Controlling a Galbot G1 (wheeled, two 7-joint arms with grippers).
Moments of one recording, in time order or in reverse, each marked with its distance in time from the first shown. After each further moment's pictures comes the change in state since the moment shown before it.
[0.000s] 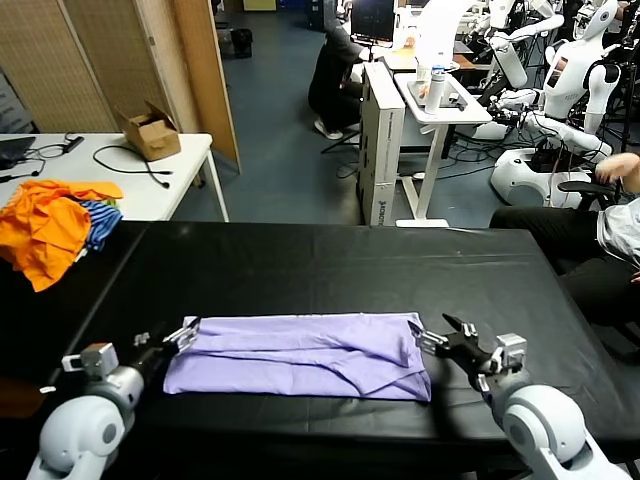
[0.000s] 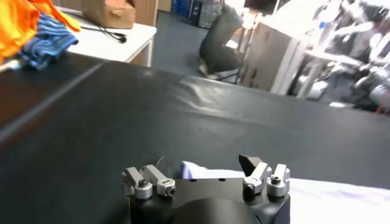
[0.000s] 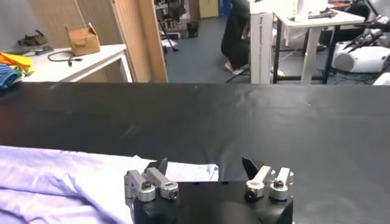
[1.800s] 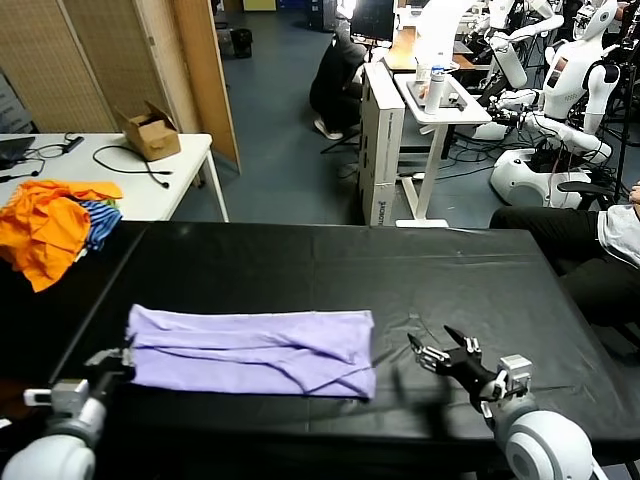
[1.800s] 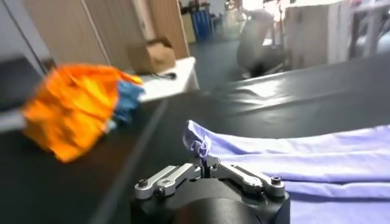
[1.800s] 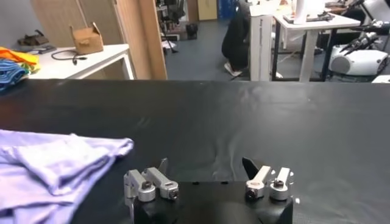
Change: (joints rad) left arm 0.099 0.073 -0.079 -0.082 0.475 -0.142 -0.010; right arm -0.081 0.071 -0.002 0.059 -0.083 0.017 0.002
